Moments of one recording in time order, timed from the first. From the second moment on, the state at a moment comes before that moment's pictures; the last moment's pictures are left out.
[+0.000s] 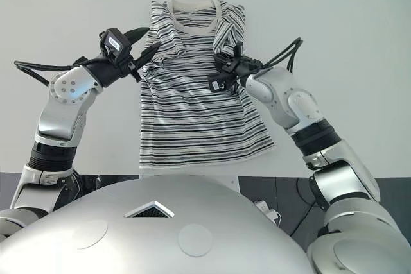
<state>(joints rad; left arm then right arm) -0.04 0.42 -0.23 -0.22 -0.07 0.18 -0.56 -0.18 -0.67 0.51 0.02 -0.66 -0.14 0.53</state>
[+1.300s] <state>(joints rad) 0.44 0.96 -0.26 -0.34 -0.16 -0.09 -1.08 -0.34 -0.54 0.17 0.42 -0.12 -0.10 0.62</state>
